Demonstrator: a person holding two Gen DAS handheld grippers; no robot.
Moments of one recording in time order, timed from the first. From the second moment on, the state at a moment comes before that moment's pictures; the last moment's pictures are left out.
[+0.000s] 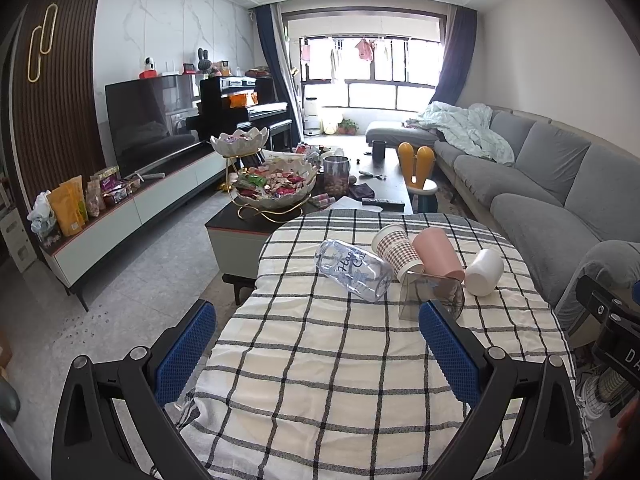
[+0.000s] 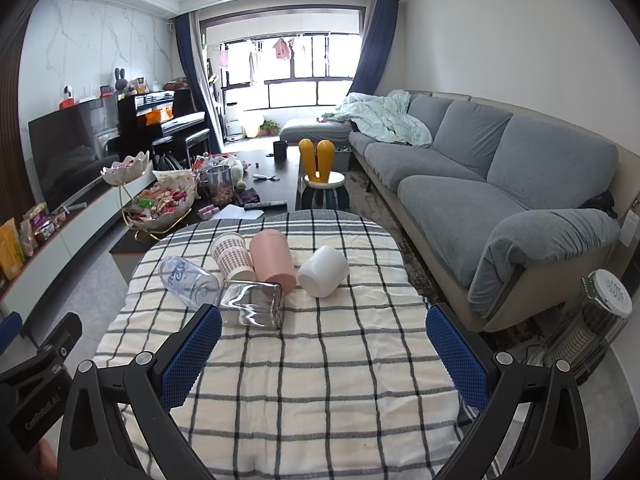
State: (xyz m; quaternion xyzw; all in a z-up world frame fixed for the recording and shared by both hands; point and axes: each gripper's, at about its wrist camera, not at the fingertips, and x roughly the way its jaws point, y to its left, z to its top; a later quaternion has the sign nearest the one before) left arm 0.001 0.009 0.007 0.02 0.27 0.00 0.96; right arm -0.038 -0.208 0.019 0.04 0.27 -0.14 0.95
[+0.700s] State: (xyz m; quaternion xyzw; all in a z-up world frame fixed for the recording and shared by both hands) left arm 0.001 0.010 0.006 0.01 0.28 0.00 0.96; right arm -0.038 -0.211 0.021 0.04 0.27 -0.14 0.95
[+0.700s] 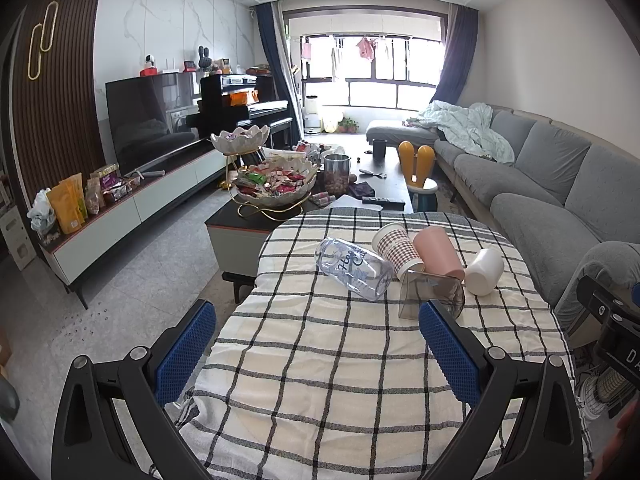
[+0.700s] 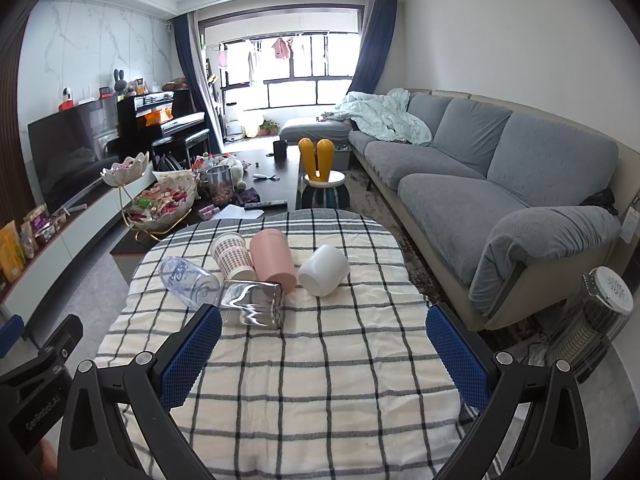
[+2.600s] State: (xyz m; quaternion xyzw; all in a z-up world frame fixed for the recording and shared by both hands) left arm 0.101 0.005 -0.050 -0.18 0.50 0.26 0.81; right arm 0.215 -0.109 -0.079 -0.35 0.62 0.24 0.66
